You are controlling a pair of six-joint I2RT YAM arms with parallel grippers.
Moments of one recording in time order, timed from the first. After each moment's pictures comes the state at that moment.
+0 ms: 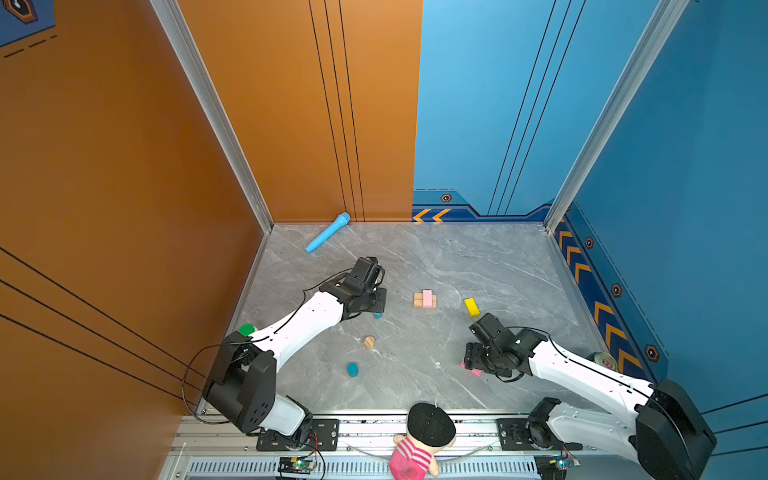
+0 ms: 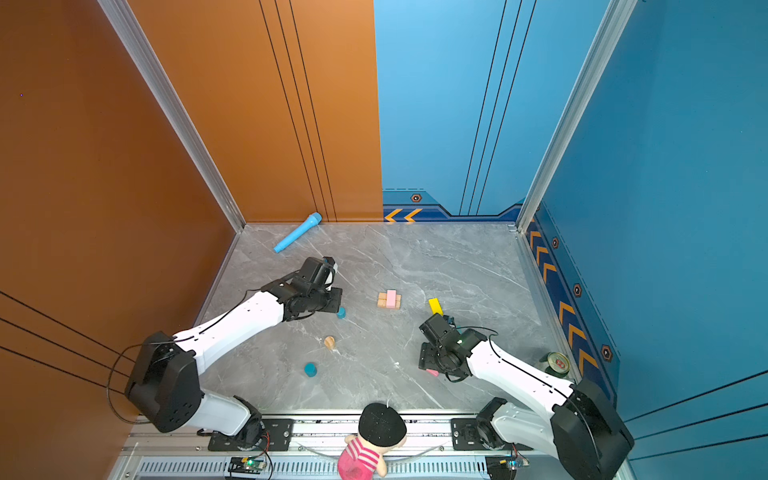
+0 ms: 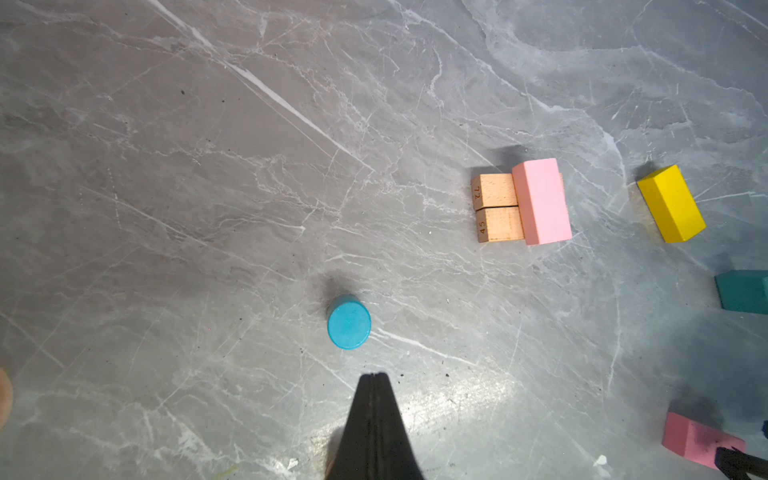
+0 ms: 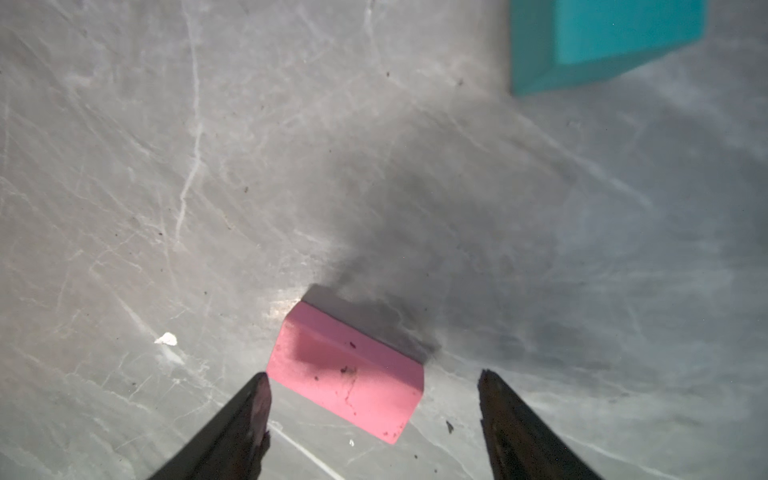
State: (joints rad) left arm -0.54 1.48 1.06 -0.54 -0.05 -0.38; right arm 0.68 1.12 0.56 -0.74 0.04 0.85
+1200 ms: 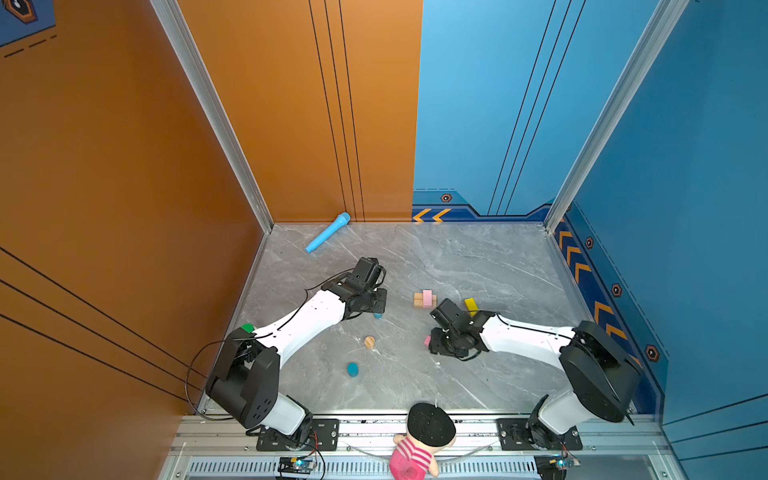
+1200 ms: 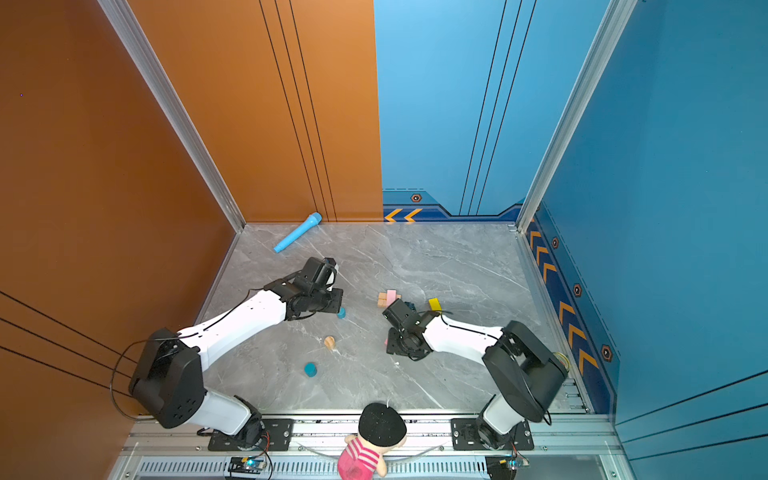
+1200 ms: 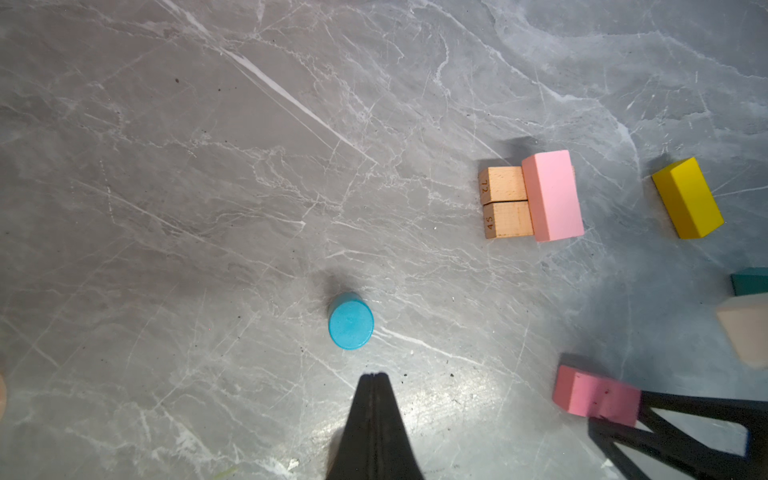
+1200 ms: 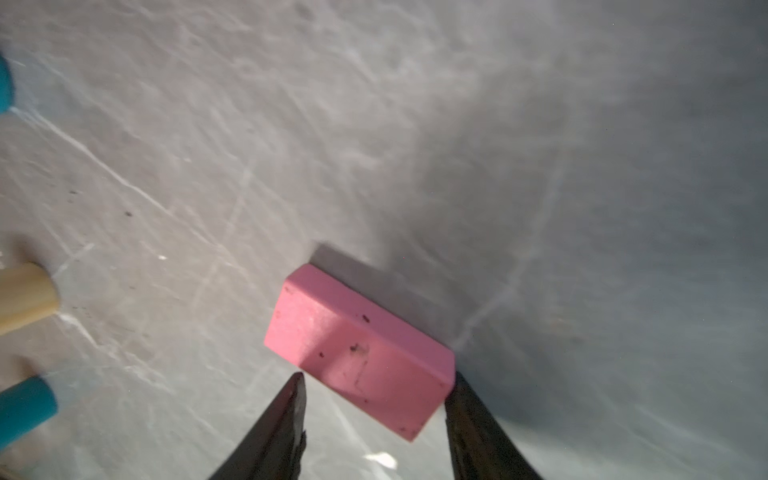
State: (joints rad) left arm -0.54 1.50 1.06 -0.55 -0.05 -0.38; right arm 0.81 1.61 0.87 -0.46 -0.06 0.87
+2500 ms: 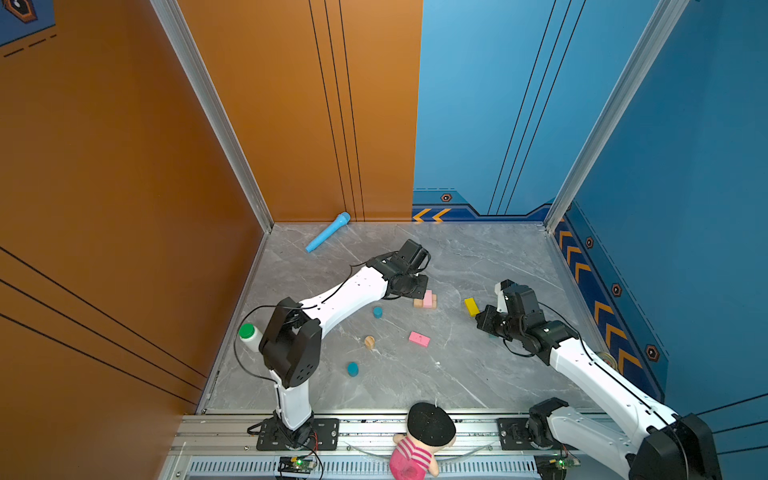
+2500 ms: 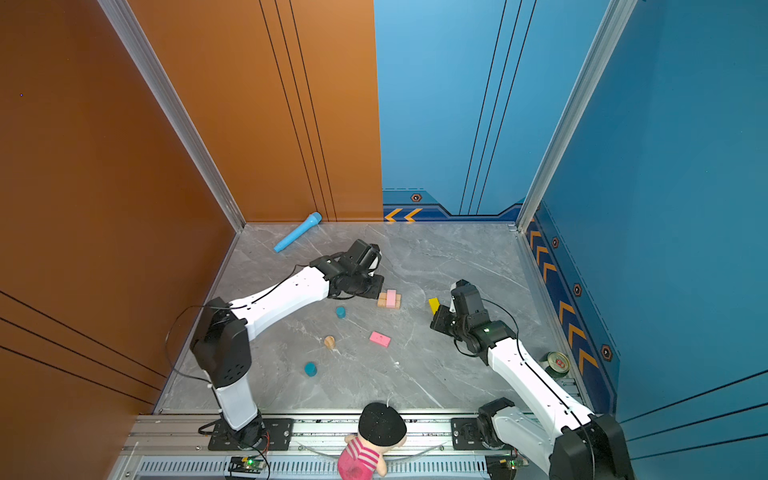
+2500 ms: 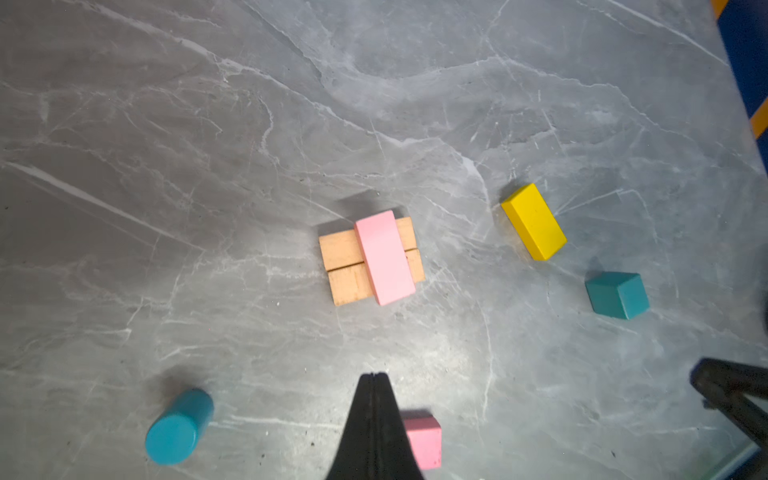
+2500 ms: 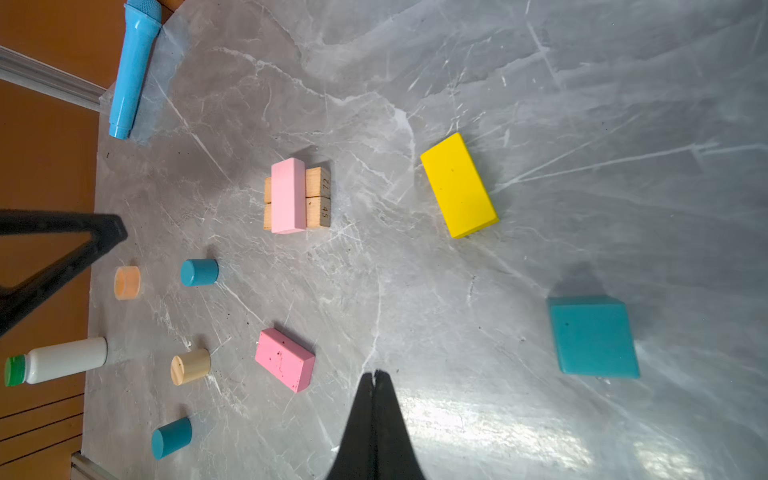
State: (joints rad) left arm -0.69 1.88 1.57 -0.70 0.00 -0.41; right arm 0.33 1.03 0.62 -0.42 -0.17 0.67
